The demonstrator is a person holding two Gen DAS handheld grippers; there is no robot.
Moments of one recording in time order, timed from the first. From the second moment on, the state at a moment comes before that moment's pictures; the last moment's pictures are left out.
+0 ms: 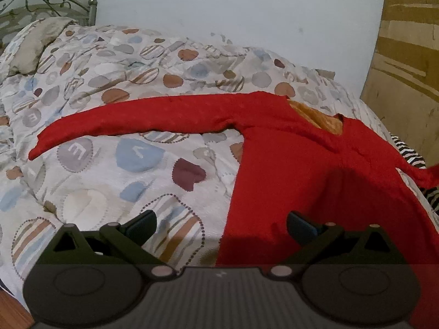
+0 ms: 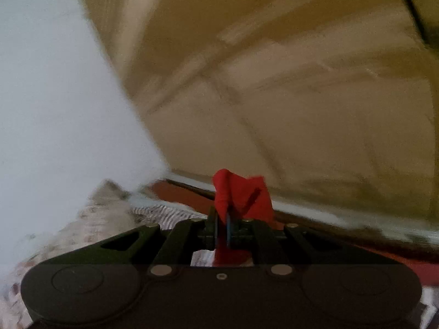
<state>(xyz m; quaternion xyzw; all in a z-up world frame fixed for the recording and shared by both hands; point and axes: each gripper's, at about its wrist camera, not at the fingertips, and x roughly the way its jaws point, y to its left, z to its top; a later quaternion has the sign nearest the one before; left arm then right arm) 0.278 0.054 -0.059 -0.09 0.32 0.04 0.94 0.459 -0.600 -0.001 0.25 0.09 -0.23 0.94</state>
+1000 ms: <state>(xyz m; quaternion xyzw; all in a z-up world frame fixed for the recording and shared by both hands) 0.264 0.087 -0.056 -0.13 0.31 0.07 0.94 0.377 -0.203 -0.056 -0.11 0.31 0.29 0.90</state>
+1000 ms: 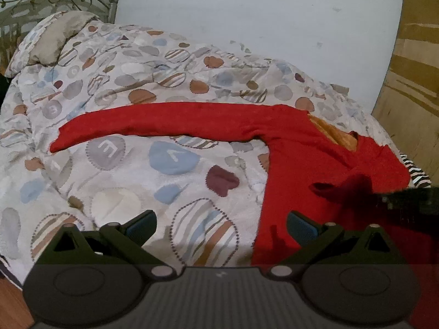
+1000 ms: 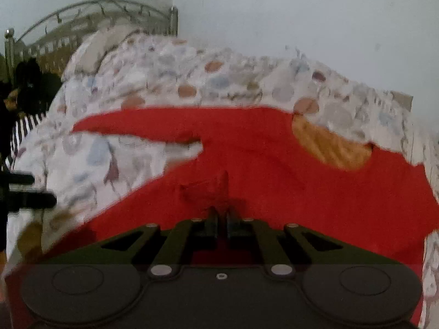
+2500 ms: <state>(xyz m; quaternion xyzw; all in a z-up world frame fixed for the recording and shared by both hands) 0.375 -0.009 -0.095 -0.03 0.37 0.00 0.93 0.503 -0.415 -0.120 -0.20 0.18 -0.12 0.96</state>
